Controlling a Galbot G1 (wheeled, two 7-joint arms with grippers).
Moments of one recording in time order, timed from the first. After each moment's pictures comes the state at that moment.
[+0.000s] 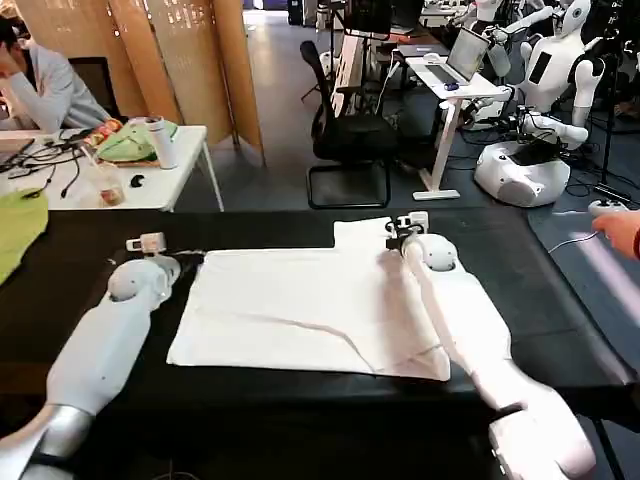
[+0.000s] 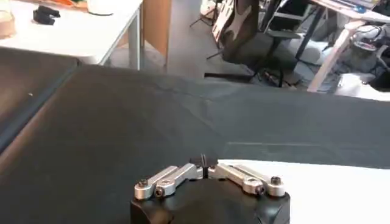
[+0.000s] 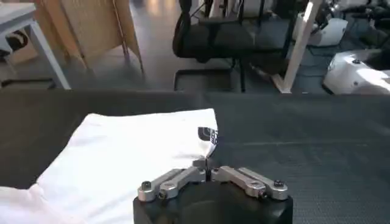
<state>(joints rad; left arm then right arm) 0.52 -1.04 -0.22 -1.11 -0.77 0.58 -0.02 -0.35 1.37 0.16 0.93 0.46 -0.55 0.08</state>
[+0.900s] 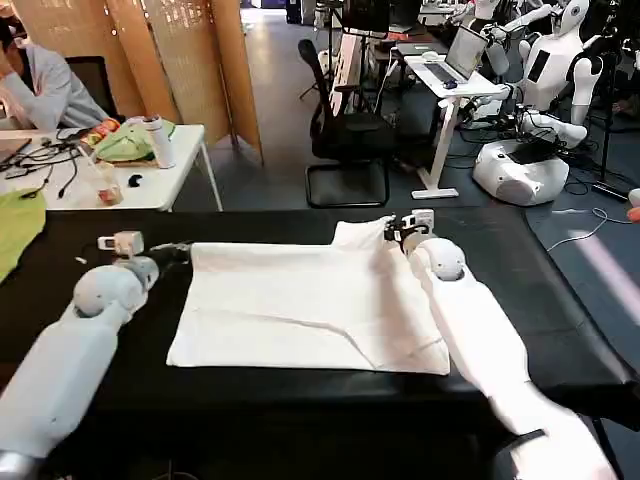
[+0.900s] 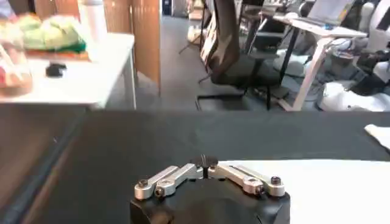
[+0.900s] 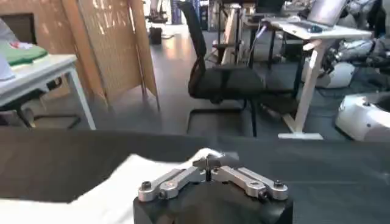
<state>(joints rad) 0.76 -0.84 -0.32 -1.53 -0.80 0.59 -0.04 -0.49 1.22 0.15 1.35 0.59 -0.59 0.15</state>
